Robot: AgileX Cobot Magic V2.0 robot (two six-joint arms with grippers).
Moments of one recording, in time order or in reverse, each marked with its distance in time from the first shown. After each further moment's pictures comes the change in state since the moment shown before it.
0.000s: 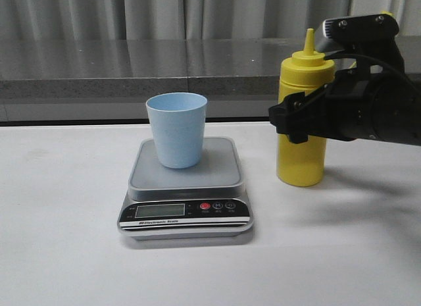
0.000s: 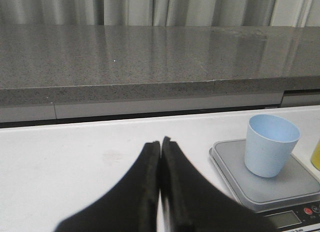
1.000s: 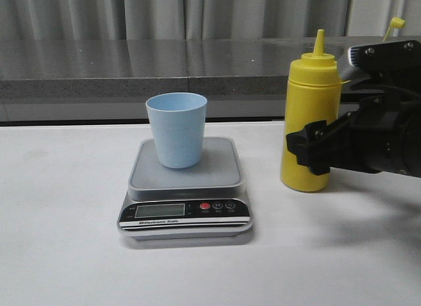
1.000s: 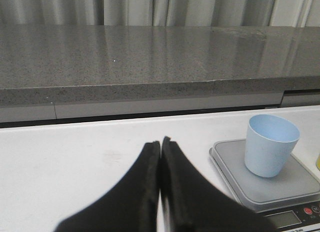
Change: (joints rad) left arm 0.000 0.000 0.000 0.000 0.000 0.000; right arm 0.000 0.000 0.151 0.031 -0.107 0.000
